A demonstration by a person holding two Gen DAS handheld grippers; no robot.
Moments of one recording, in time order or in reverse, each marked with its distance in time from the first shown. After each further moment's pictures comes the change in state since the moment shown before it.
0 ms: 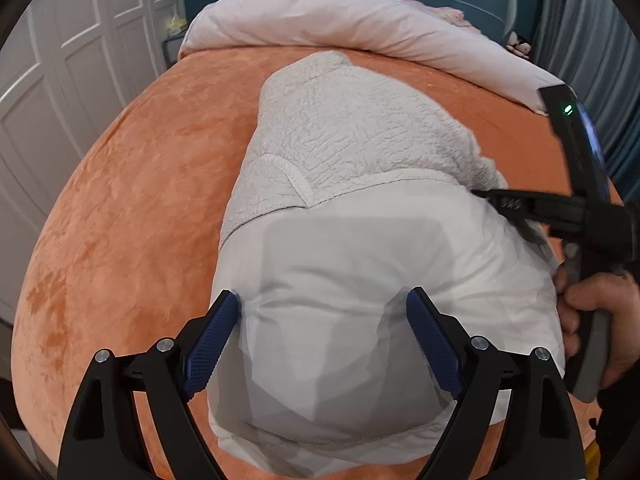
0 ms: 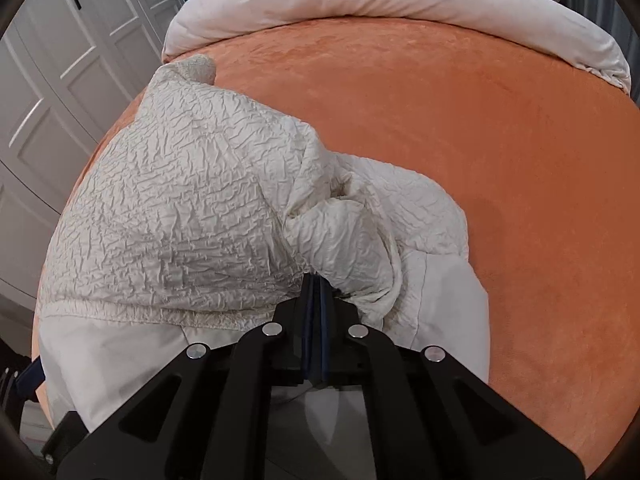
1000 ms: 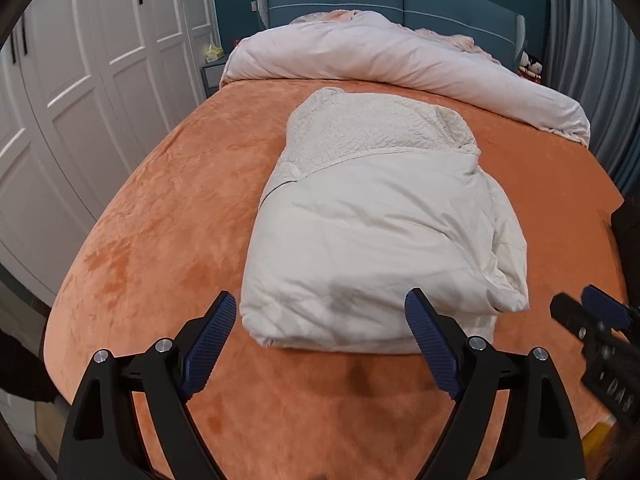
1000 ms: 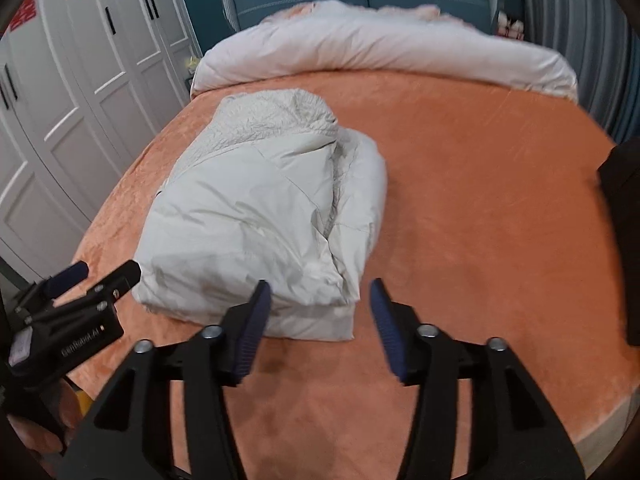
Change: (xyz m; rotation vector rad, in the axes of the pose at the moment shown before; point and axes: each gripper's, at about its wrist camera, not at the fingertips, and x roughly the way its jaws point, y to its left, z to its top) left arm -0.103 -0.033 -0.066 -0.024 -0.131 0.121; right arm -0.192 0.017 -0.180 -0.025 -0.233 -0.060
